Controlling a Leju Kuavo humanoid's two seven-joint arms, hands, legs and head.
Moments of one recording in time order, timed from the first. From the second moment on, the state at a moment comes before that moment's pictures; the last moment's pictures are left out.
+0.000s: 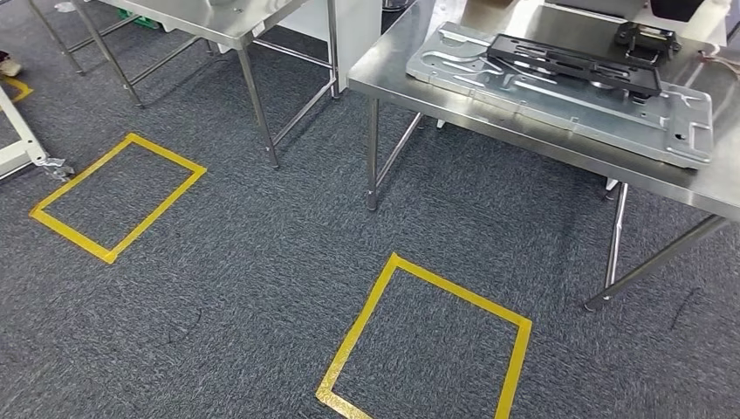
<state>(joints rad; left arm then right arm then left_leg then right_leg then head) -0.06 -0.12 1.13 -0.22 -1.16 0.02 -0.32 -0.02 0.19 -0.76 -0.21 0.72 -0.23 -0.02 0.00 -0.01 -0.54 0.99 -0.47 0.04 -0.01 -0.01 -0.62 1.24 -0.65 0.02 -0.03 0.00</state>
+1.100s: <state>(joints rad) -0.06 -0.11 1.13 -0.22 -1.17 0.01 -0.31 -0.02 0.19 -0.75 -0.21 0.74 -0.20 0.00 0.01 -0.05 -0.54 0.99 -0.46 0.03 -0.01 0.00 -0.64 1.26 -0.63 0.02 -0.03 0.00</state>
